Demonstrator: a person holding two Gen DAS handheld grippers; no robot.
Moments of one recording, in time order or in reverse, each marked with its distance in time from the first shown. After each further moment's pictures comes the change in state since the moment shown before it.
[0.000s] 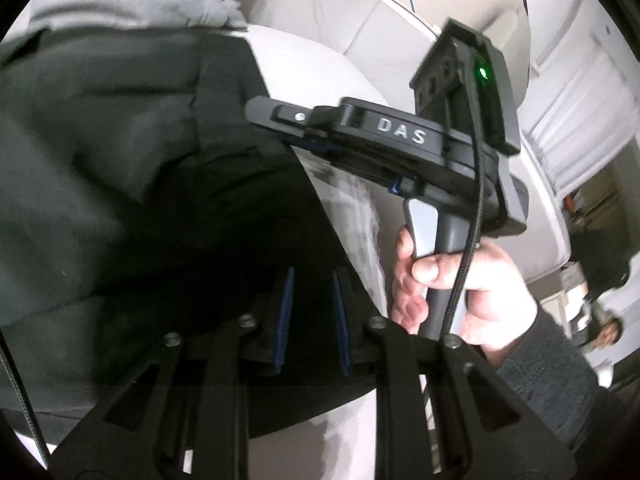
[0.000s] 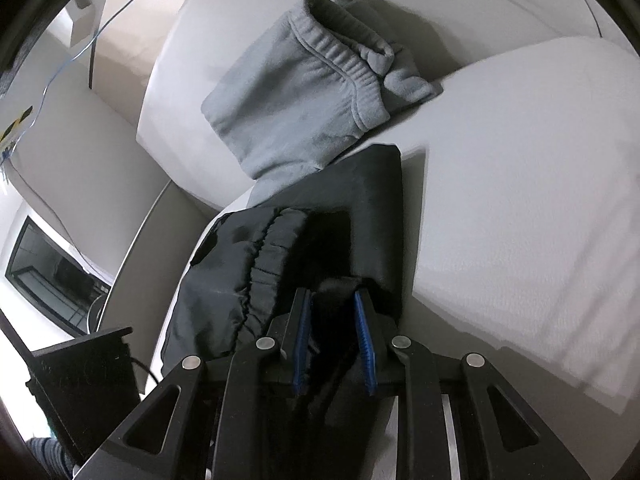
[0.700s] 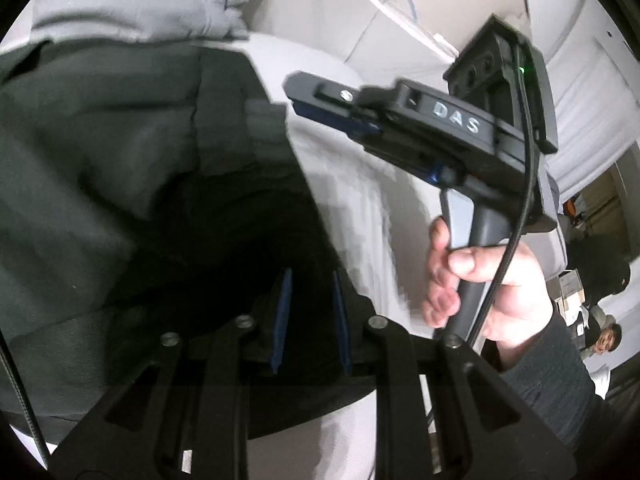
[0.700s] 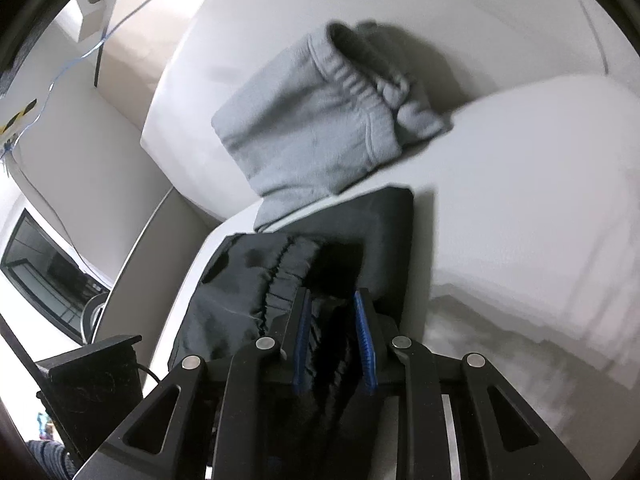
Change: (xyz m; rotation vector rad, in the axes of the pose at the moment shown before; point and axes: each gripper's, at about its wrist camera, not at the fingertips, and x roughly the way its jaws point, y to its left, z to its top) left arm -0.002 0.006 0.003 -0.024 -0.034 -0.022; right arm -0.032 0.021 0.018 -0.056 -0.049 -0.020
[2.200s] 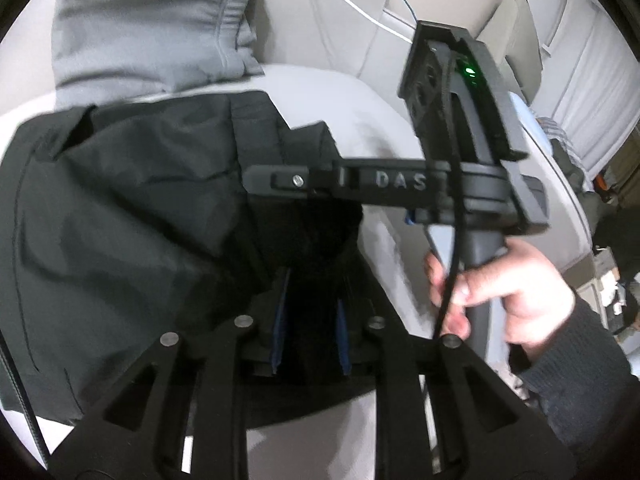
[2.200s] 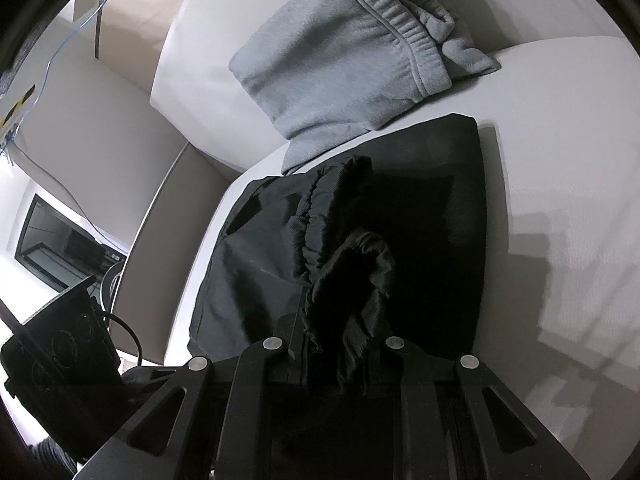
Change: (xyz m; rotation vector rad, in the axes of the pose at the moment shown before) left arm -0.031 -0.013 0.004 0.094 -0.015 0.144; right arm 0.042 0.023 -0.017 0.020 0.206 0.072
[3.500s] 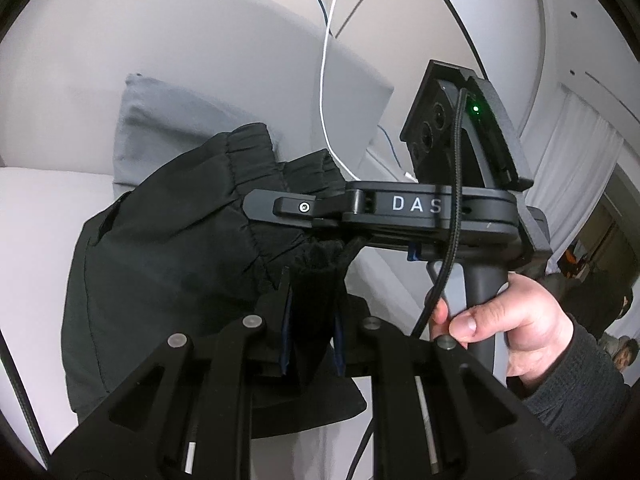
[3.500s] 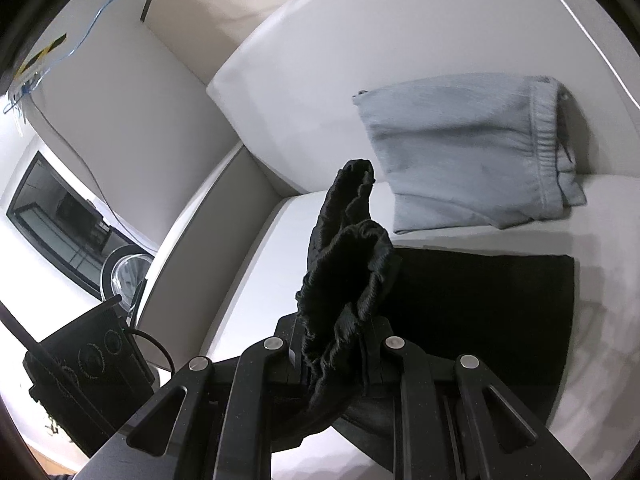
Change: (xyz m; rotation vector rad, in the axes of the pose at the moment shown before) left arm -0.170 0.032 0.026 -0.067 -0.380 -0.095; right arm -0.016 0.186 0.053 -0.149 -0.024 -0.068
